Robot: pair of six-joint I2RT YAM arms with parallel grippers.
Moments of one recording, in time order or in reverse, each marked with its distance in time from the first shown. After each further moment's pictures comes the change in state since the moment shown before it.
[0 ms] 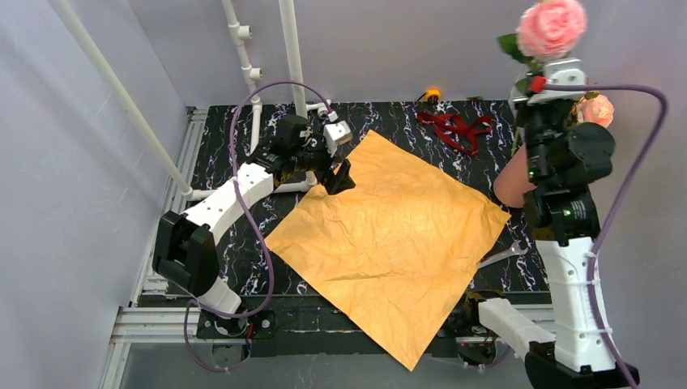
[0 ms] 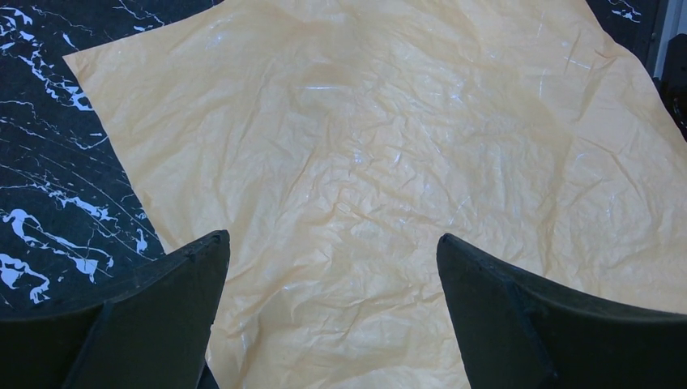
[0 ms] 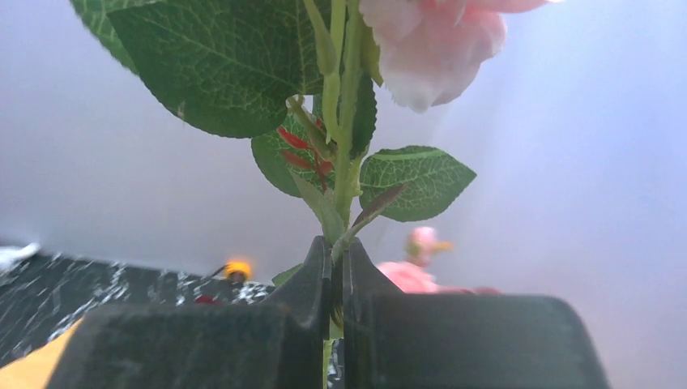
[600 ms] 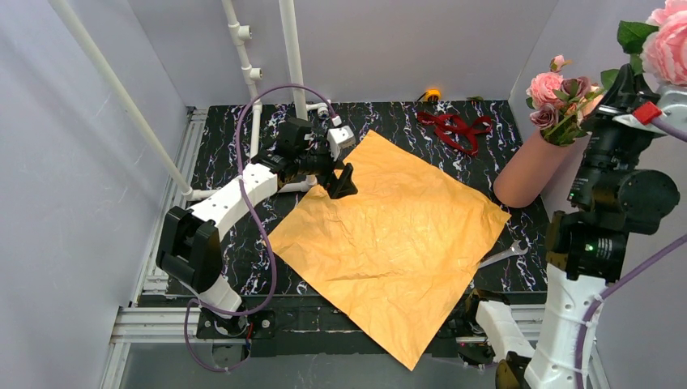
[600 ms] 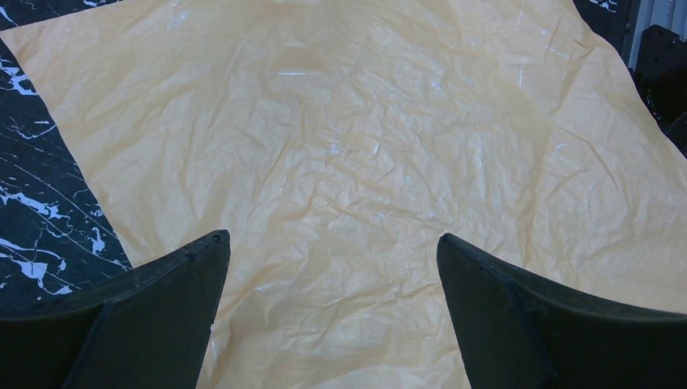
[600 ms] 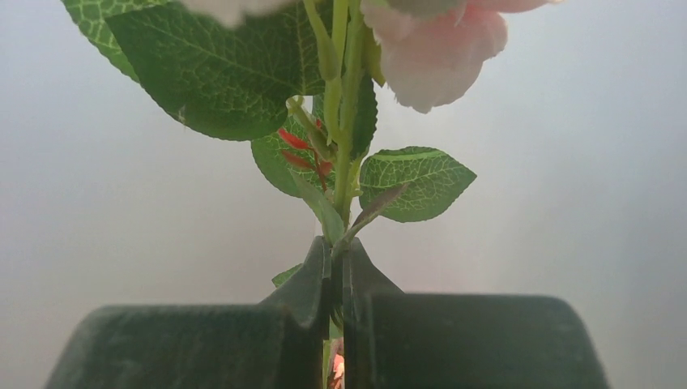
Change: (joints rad) left arm -0.013 0.044 0.014 -0.027 0.032 -0.019; right arm -0.379 -0.137 0.069 0.105 0.023 0.258
